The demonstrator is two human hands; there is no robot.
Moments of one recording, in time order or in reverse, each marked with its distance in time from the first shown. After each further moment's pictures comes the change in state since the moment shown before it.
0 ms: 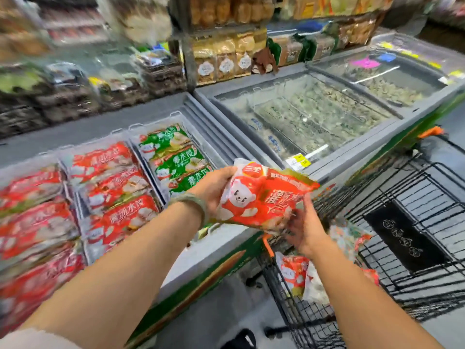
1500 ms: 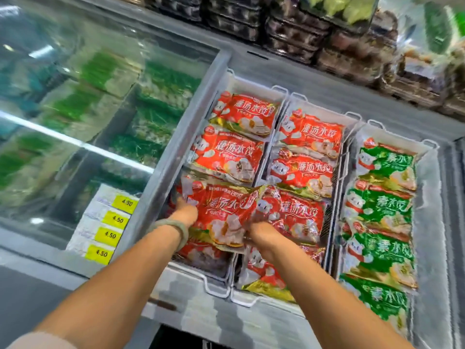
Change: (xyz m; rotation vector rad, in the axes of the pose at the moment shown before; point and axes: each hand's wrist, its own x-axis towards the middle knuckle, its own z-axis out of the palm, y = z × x) left_hand -0.149 -0.130 -0.506 -0.205 1.275 -0.277; right_hand 0.050 0.266 0.489 -1.327 -0.617 0.341
